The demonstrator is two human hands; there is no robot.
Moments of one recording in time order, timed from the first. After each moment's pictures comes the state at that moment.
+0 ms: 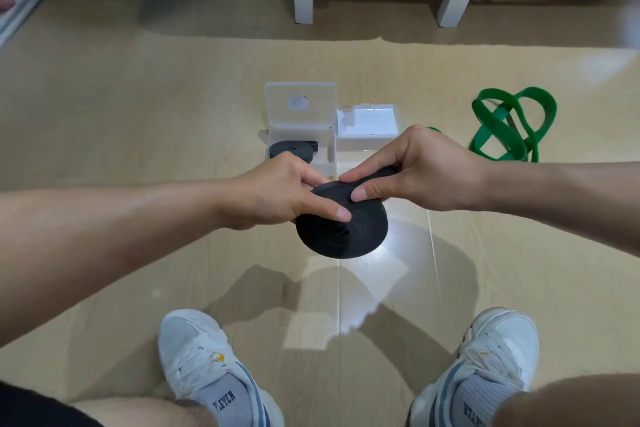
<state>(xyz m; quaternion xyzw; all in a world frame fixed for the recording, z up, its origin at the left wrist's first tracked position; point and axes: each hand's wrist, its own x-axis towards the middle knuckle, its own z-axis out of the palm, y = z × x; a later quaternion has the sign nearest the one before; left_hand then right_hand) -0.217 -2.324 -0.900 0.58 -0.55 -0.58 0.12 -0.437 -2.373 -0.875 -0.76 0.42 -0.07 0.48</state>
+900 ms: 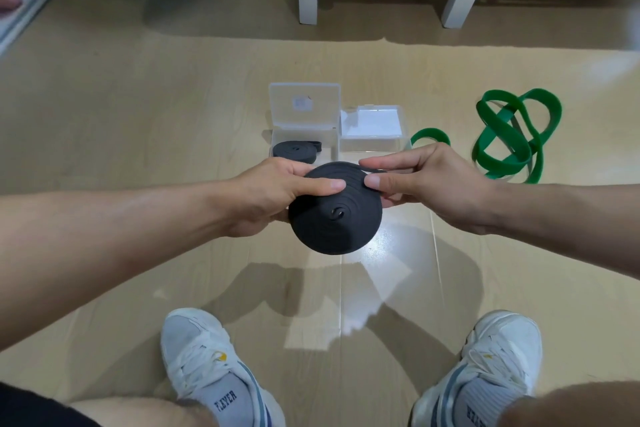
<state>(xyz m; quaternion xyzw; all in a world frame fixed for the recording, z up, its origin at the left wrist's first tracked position) -0.213 -2.319 -0.906 0.59 -0.40 -0.67 0.22 -0.442 -2.364 -0.900 -0.52 0.48 -0.21 0.67</state>
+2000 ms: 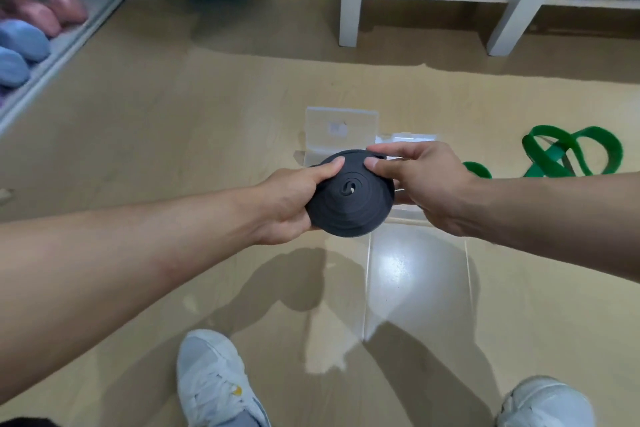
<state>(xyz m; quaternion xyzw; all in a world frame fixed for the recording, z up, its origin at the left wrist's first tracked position) -0.199 -2.357 -0.909 0.61 -0.18 -0.68 0.36 -0.371 -2.416 -0.906 -0.48 0.54 -0.26 0.64</state>
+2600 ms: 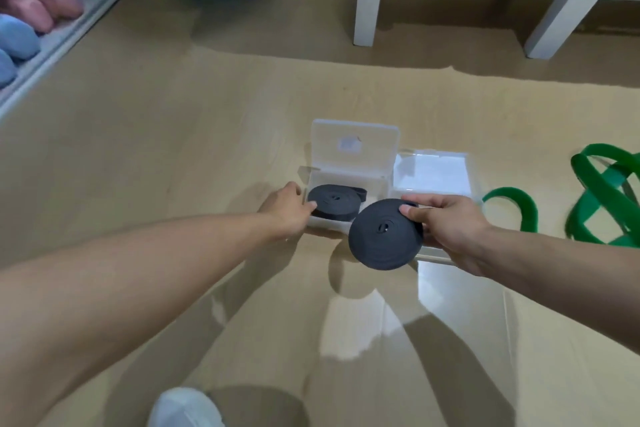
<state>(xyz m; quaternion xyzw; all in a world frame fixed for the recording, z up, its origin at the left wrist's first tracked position) -0.130 -2.453 -1.066 0.83 -0.42 -0.36 0.06 -0.380 -2.495 -1.034 -0.39 0.63 -0.21 0.64</state>
